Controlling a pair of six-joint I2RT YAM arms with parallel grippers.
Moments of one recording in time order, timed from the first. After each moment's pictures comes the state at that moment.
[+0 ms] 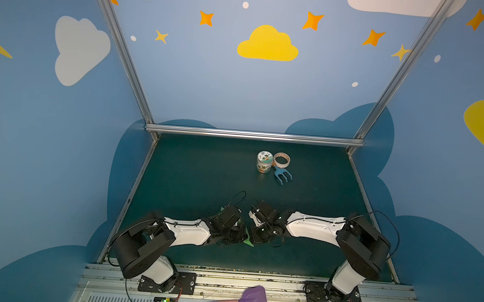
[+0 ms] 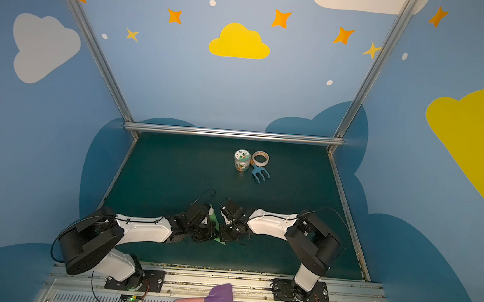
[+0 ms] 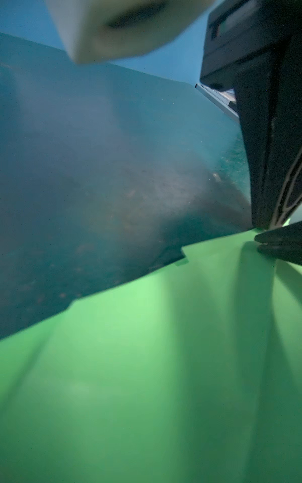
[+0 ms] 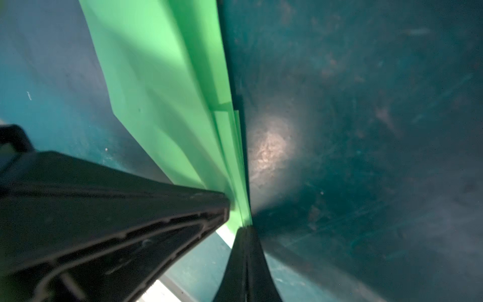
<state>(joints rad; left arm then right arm) -0.83 1.51 0.52 0.10 0.29 -1.02 1.00 1.71 0.88 -0.38 -0.27 0.68</state>
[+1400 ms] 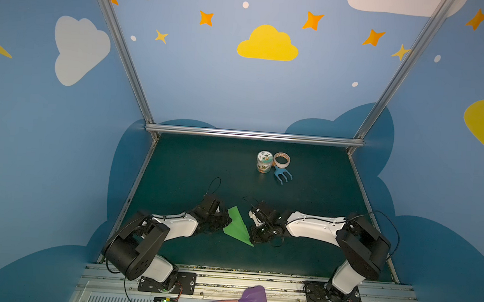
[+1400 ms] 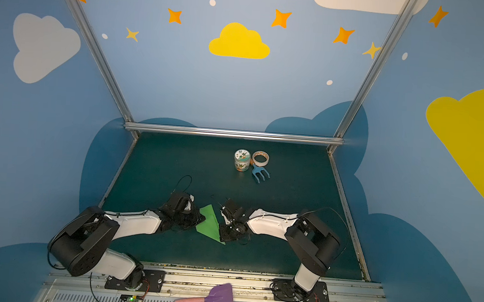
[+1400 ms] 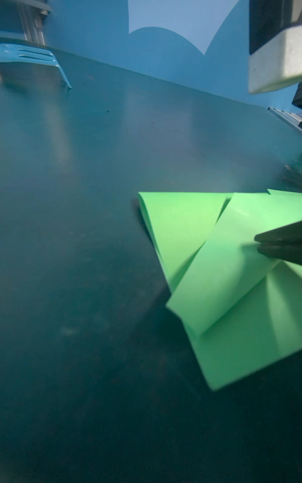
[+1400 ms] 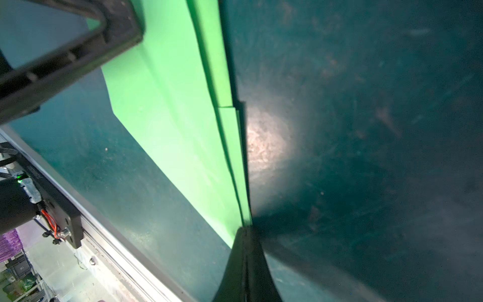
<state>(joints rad) -0.50 1.47 0.46 0.11 0.30 -0.98 1.00 1.71 0.88 -0.38 -0.27 0.67</state>
